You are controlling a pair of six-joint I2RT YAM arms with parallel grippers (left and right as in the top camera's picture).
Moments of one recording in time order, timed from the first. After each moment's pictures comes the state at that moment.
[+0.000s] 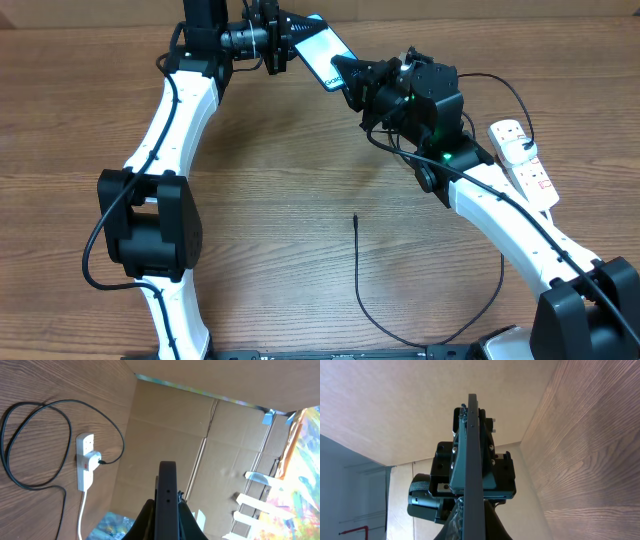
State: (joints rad) left arm -0.13 2.12 1.82 -0.07 1.15 -1.44; right arm 0.41 1.60 1.13 0.32 -0.35 1.71
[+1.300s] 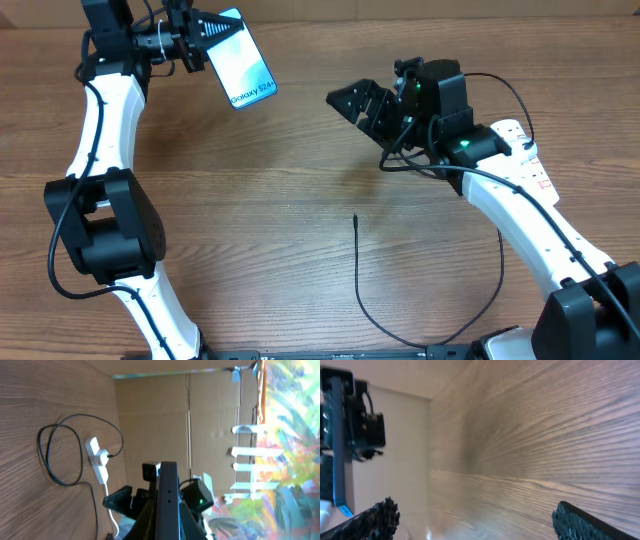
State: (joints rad) left arm 0.15 2.12 1.82 -0.08 1.53 -1.09; right arm 0.34 1.59 1.21 -0.26 -0.55 0.88
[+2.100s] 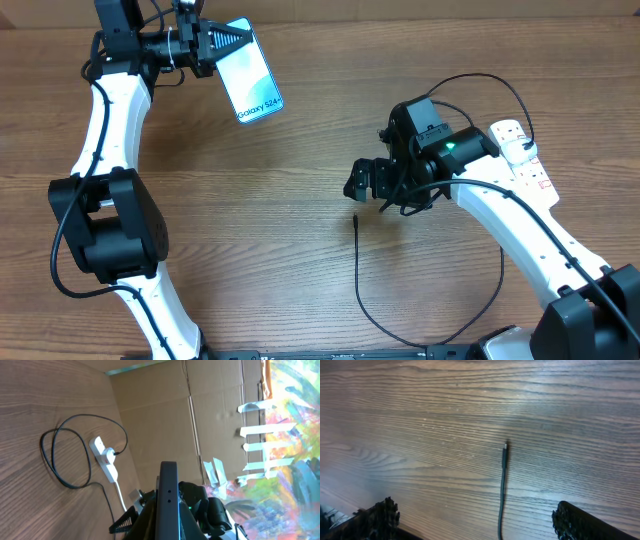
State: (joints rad) left arm 0.13 2.12 1.82 -0.24 1.55 -0.79; right arm 0.42 1.60 1.25 -0.96 -0.36 0.47
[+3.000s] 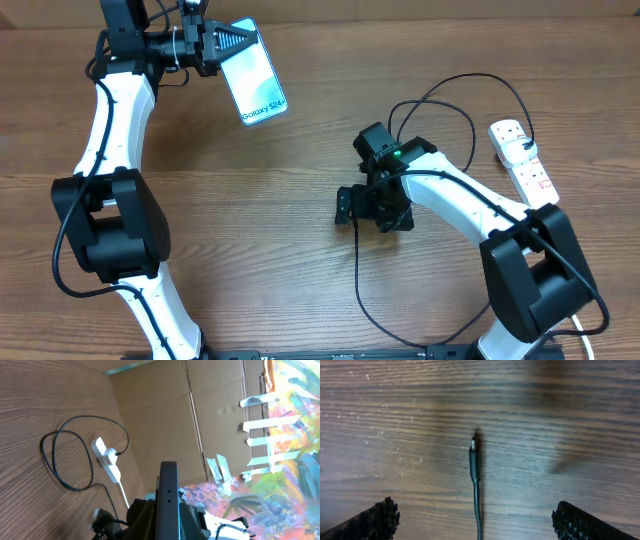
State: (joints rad) left arm 0.12 2.12 1.82 -0.24 1.55 -0.76; right arm 0.53 1.84 1.20 -0.91 -0.29 0.55
